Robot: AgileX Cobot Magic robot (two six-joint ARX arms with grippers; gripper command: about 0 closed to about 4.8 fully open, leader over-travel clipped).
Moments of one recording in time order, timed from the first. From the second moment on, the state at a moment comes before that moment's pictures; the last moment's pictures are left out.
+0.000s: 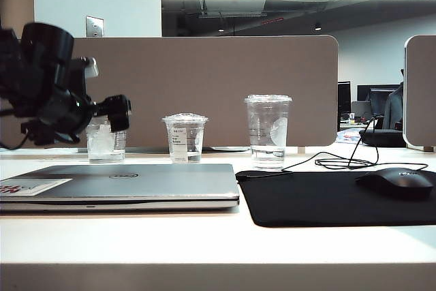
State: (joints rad) left arm -0.20 1.96 0.94 0.82 -0.16 -0.20; right arm 0.48 0.53 0.49 -0.04 -0.06 0.08
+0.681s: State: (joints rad) left arm -0.20 2.17 1.18 0.83 -0.19 -0.13; right arm 0.48 0.53 0.49 -0.04 -0.07 0.08
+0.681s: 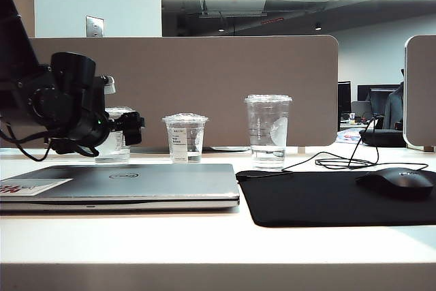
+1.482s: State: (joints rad) left arm -0.18 2.29 1.37 0.76 -0.20 -0.13; right arm 0.48 0.53 0.49 -0.04 -0.07 0.08
